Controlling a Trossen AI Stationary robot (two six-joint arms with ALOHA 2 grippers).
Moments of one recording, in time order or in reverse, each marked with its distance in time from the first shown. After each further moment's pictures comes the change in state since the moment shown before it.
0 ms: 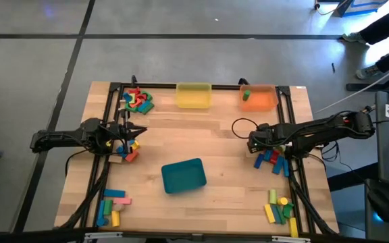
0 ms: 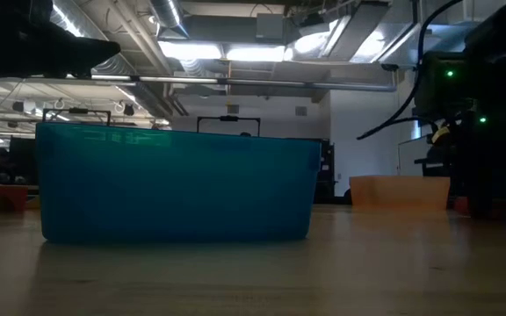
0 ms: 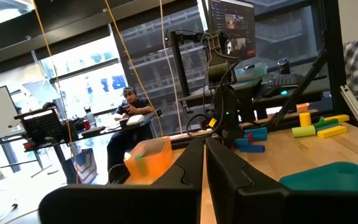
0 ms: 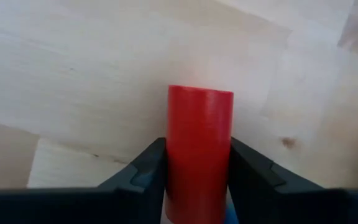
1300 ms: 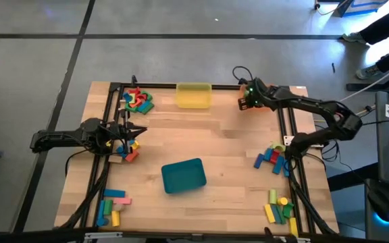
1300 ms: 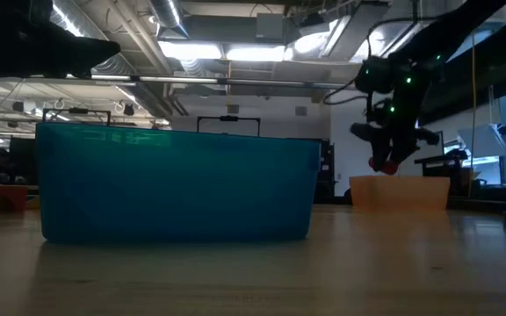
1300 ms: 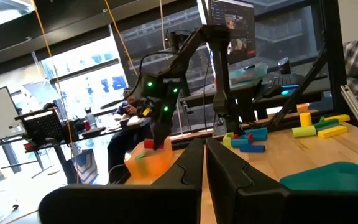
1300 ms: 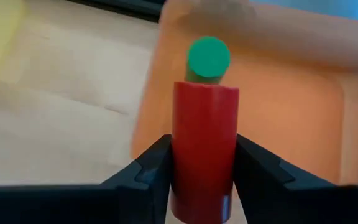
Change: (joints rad) left arm 0.000 0.000 0.000 0.002 0.000 0.003; right arm -0.693 0.200 0.343 0.320 0.046 -0.705
